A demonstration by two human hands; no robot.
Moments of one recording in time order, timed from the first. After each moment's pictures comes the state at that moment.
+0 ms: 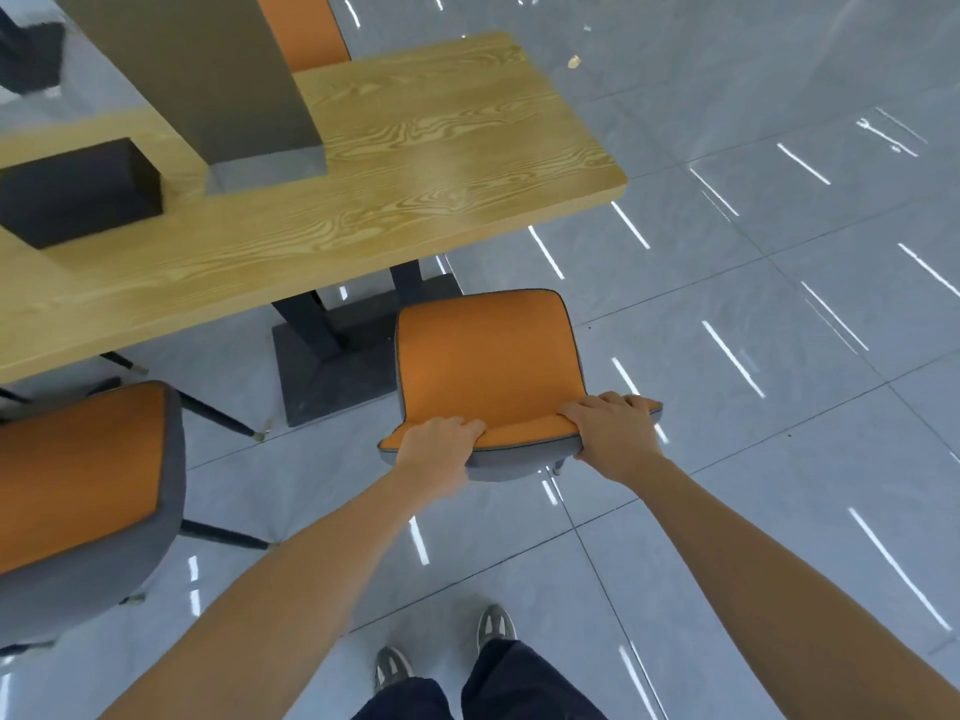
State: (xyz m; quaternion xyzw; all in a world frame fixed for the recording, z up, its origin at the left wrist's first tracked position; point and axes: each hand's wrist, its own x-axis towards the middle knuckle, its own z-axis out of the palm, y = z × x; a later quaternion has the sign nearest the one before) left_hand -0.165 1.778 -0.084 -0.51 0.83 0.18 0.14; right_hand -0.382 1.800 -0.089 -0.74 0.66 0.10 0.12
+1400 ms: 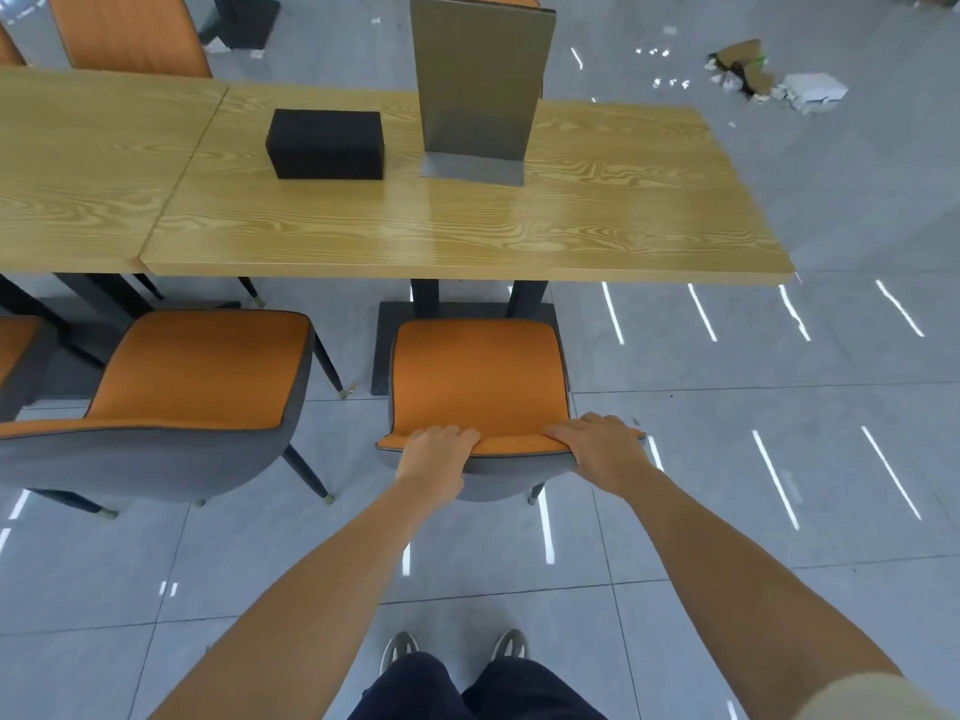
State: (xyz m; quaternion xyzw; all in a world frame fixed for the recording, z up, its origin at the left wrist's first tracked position) left_hand 0.033 1.844 -0.084 -0.65 0.74 0.17 0.04; right_hand -0.184 1.790 -0.081 -0.87 0.46 0.13 0.11
